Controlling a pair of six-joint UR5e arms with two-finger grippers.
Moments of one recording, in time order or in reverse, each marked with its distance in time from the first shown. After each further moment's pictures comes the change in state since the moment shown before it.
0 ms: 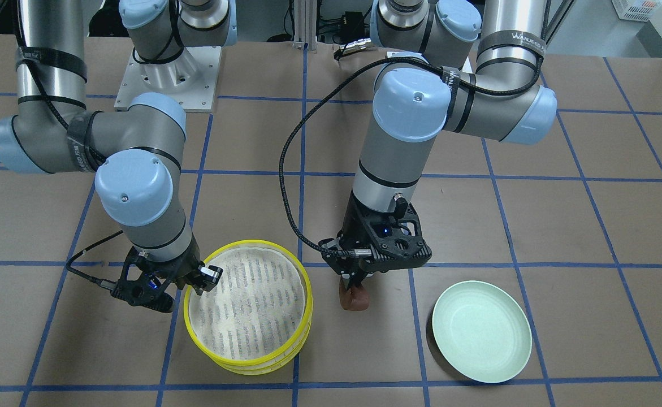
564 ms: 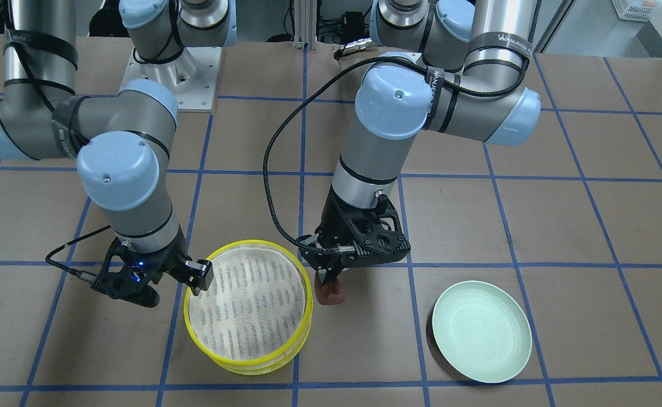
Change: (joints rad) left arm -0.046 -0.019 -0.001 0.037 -0.067 -0.175; right arm -0.026 -0.066 -0.009 0.033 -0.012 -0.031
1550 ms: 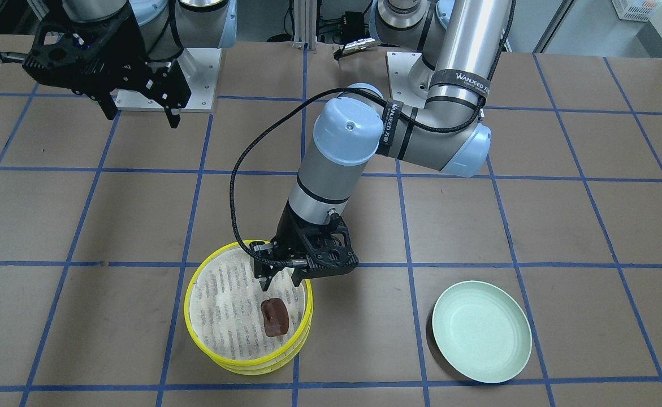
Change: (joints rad) left arm -0.057 -0.090 0.002 0.126 -0.070 -0.084; right arm -0.011 -0.439 -0.027 0.514 0.047 -0.147
